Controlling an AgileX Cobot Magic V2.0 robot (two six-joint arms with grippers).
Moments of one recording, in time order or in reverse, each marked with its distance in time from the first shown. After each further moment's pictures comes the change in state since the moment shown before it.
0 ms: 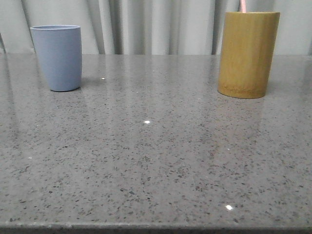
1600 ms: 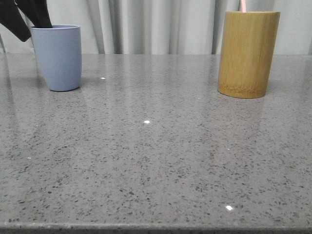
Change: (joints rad) left arm -0.090 1.078 -0.915 -0.126 0.639 0.077; right arm 0.000 0.087 -0.047 0.003 0.030 0.000
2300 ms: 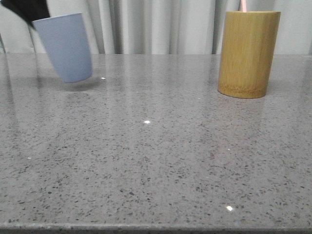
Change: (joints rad) left arm -0.082 0.010 -0.064 0.010 0.027 -0.037; right arm 0.000 0.000 0.000 0.000 0.000 0.000
